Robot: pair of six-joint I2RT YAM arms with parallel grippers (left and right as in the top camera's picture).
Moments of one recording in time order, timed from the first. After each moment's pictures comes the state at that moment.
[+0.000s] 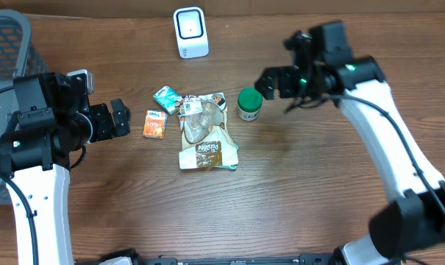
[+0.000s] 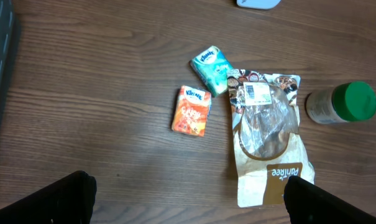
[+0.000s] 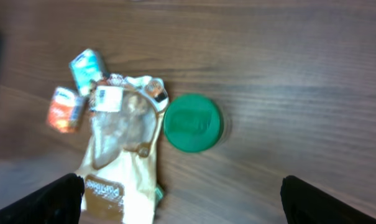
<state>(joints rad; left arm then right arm) 0.21 1.26 1.32 -1.05 0.25 -0.05 0.27 1.74 1.63 -0.93 -0.28 0.15</state>
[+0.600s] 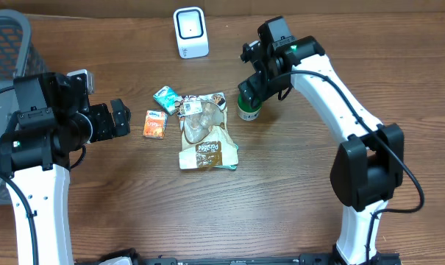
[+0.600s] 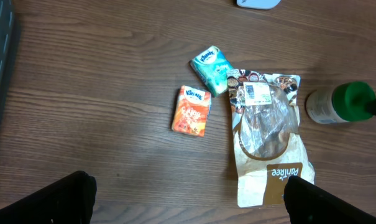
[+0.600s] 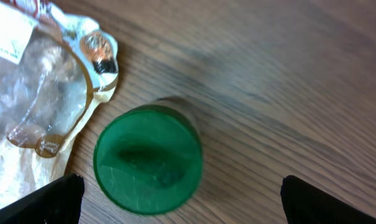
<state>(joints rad) 0.21 1.26 1.32 -1.05 0.25 -0.05 0.36 2.10 1.85 -1.02 -0.11 -0.26</state>
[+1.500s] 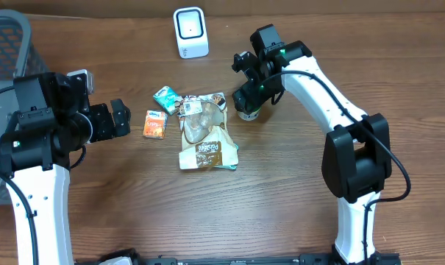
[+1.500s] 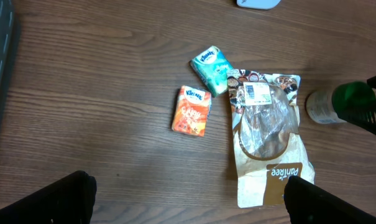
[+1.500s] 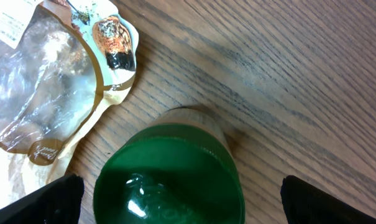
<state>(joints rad) 0.21 1.26 1.32 -1.05 0.25 -0.05 0.37 2.18 1.85 -0.99 -0.17 -0.32</state>
